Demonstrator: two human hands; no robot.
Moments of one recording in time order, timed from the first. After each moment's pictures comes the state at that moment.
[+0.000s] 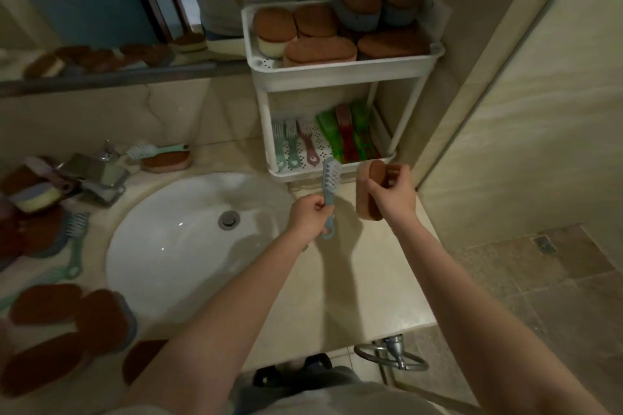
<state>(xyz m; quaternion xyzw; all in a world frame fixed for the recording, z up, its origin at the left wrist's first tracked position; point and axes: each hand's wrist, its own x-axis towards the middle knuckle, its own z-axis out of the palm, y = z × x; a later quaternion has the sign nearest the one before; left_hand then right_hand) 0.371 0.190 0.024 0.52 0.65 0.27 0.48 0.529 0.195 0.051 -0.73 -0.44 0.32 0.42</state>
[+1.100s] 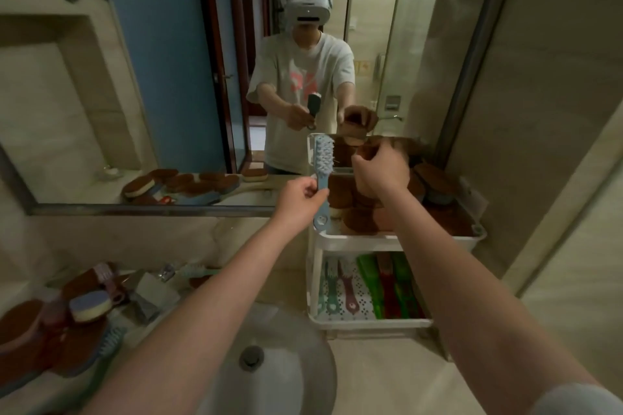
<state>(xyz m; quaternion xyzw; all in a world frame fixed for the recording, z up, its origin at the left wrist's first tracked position) 0.271 0.306 0.256 0.60 0.60 0.46 0.25 0.417 0.399 0.274 -0.68 -0.62 0.09 0.38</state>
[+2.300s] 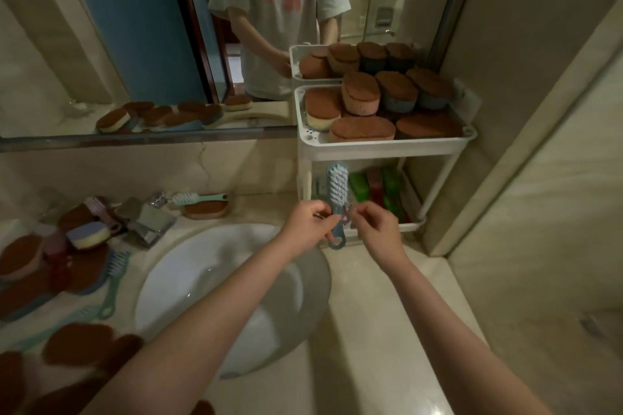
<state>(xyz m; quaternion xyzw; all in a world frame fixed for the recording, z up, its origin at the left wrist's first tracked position) 0.305 0.220 0.127 0.59 0.56 0.36 0.45 0.455 0.224 0.092 -0.54 -0.62 0.35 0.46</state>
